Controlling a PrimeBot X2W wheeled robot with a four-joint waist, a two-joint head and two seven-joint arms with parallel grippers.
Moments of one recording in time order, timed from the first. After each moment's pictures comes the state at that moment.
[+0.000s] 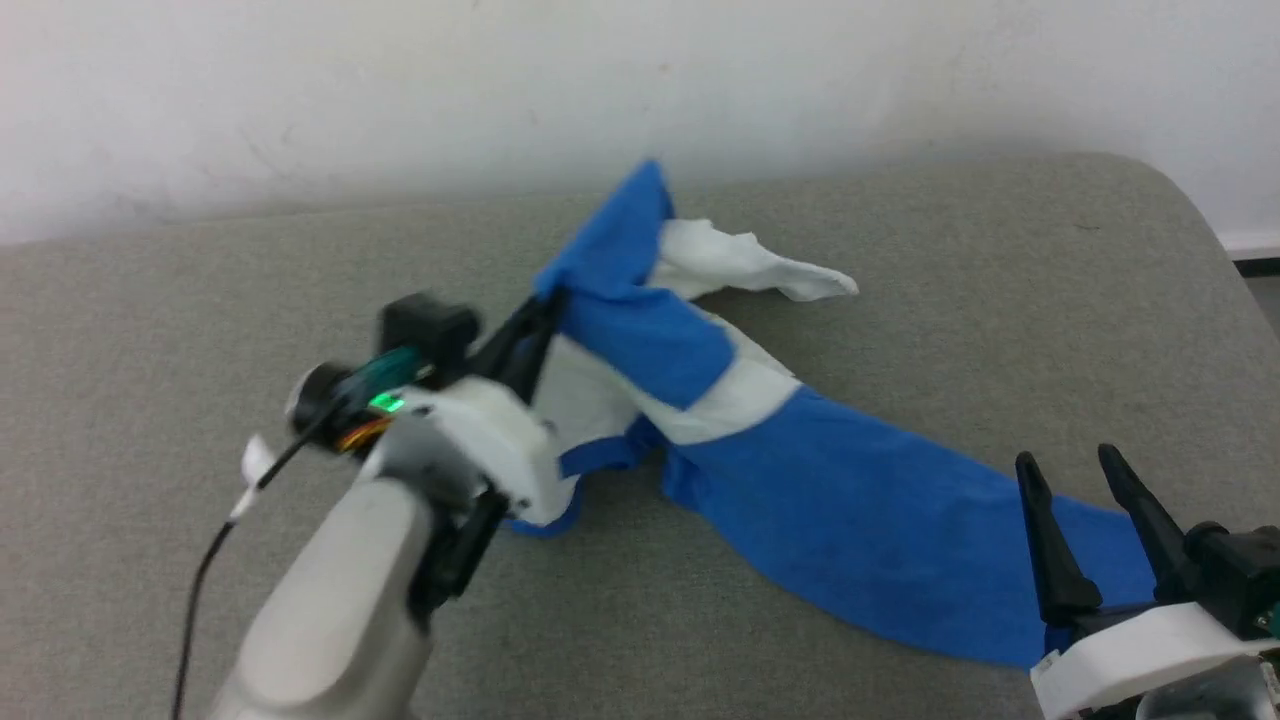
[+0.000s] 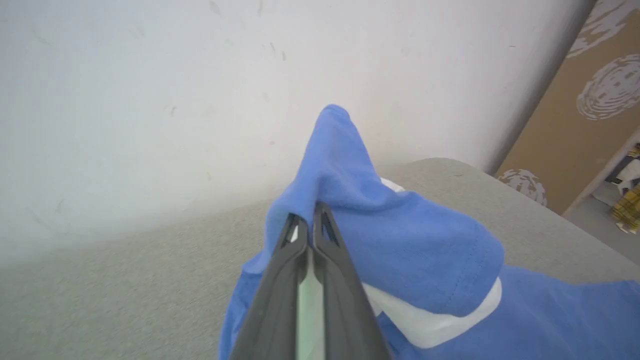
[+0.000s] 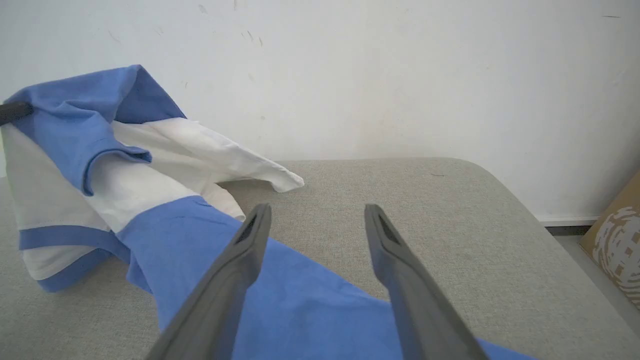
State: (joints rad) left arm -0.51 0.21 -0.47 0.27 -0.42 -0.01 0.08; right arm 0.15 -0.05 -0.06 -0.24 0.15 0.13 0.07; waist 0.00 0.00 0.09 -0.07
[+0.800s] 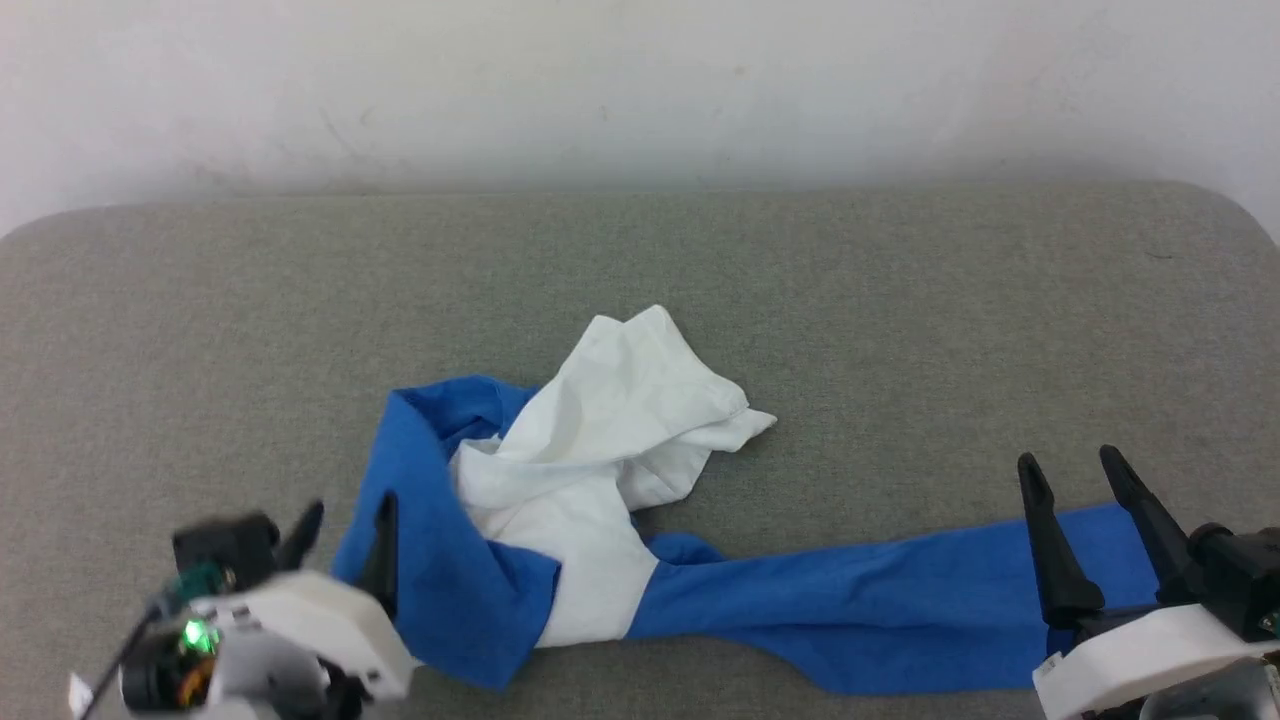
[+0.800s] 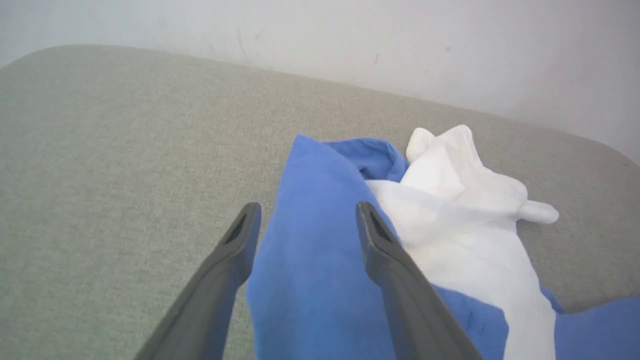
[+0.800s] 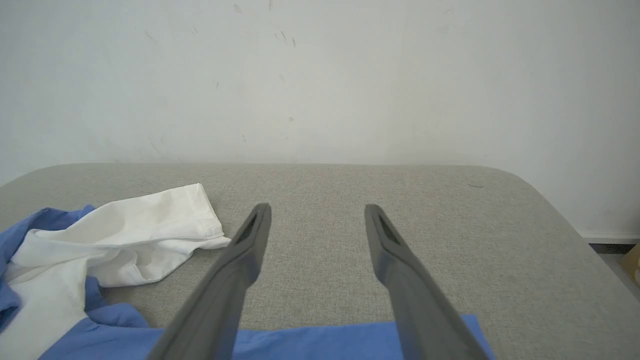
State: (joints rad) left arm 0.05 0.35 -0.23 -0.06 -0.56 0.25 0.11; right arm 0.15 -0.05 -0.06 -0.26 0.16 0.13 0.08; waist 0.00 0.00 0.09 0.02
